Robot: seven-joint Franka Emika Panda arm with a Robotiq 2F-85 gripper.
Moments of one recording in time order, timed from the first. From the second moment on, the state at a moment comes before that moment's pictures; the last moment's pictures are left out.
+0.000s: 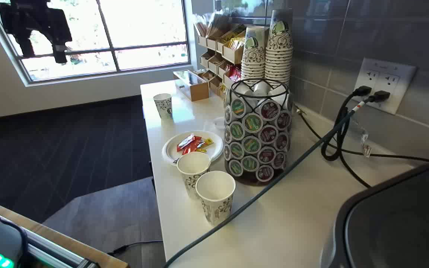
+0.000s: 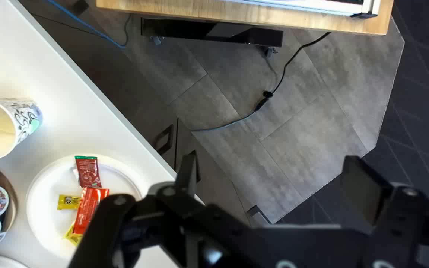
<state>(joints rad) -0.06 -0.82 -0.20 -2.41 -0.07 1.49 -0.28</state>
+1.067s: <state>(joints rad) -0.07 -0.77 -0.19 -2.41 -0.02 1.60 -0.10</state>
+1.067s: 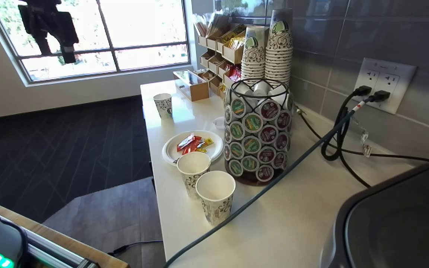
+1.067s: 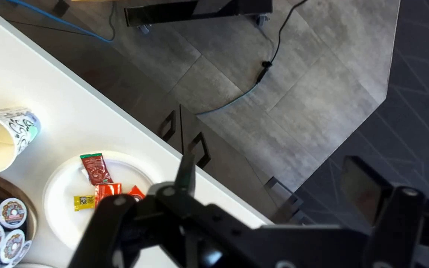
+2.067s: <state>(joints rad) -0.26 -0.52 -0.11 -2.48 0.09 2.26 0.46</state>
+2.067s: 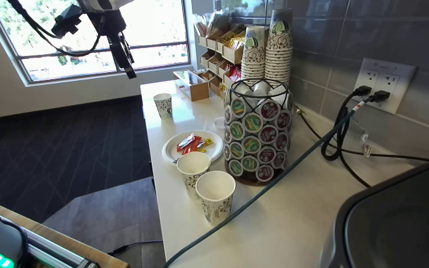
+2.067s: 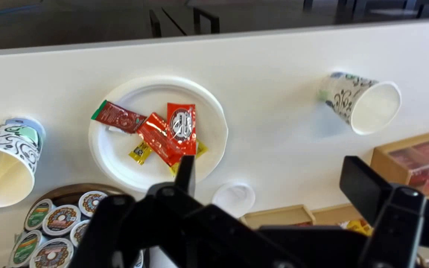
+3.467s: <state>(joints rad) -0.62 -0.43 0.15 -2.51 -0.43 2.51 1.03</state>
